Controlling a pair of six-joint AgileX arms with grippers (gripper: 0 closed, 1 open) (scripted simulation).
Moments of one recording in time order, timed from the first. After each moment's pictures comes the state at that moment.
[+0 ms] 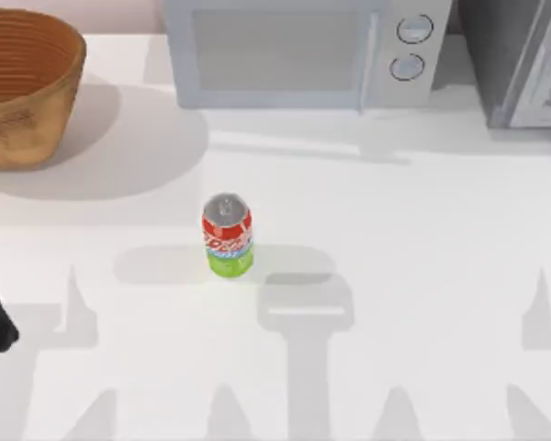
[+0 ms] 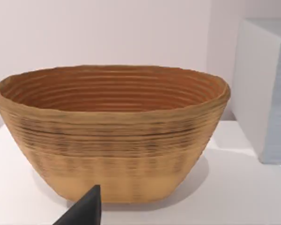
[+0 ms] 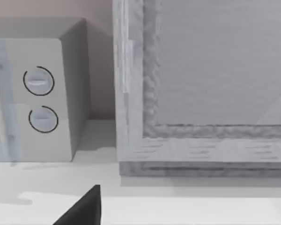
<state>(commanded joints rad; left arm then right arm) 0.00 0.00 0.00 0.00 0.00 0.00 0.00 0.00 0.00 0.00 0.00 0.00</state>
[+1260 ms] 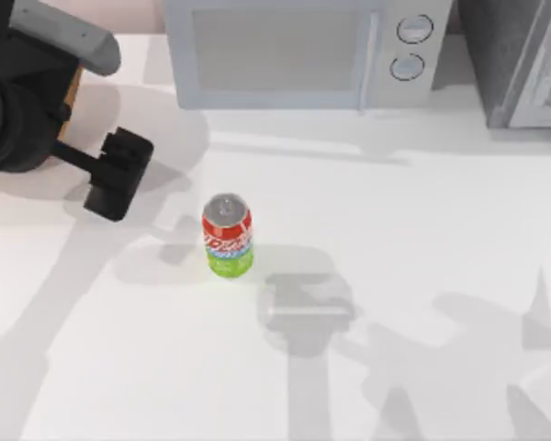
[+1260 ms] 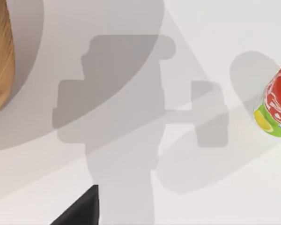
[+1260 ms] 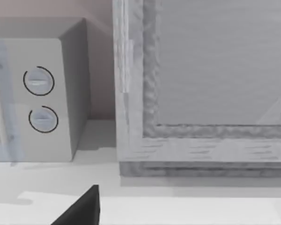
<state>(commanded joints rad) -0.35 1.29 1.14 -0.79 0.00 0.18 0.00 0.00 0.00 0.00 0.00 0.00</state>
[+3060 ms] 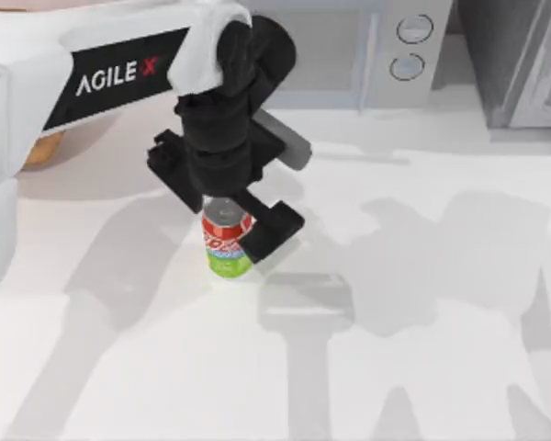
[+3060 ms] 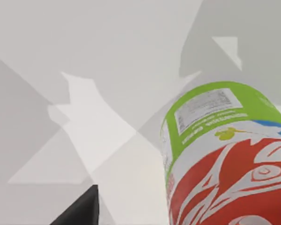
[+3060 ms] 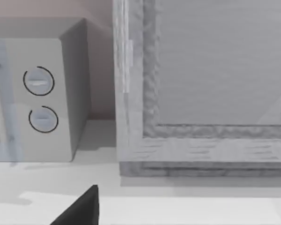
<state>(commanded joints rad) -0.56 2.20 1.75 -1.12 0.00 0.26 0.00 0.00 0.00 0.00 0.00 0.00</state>
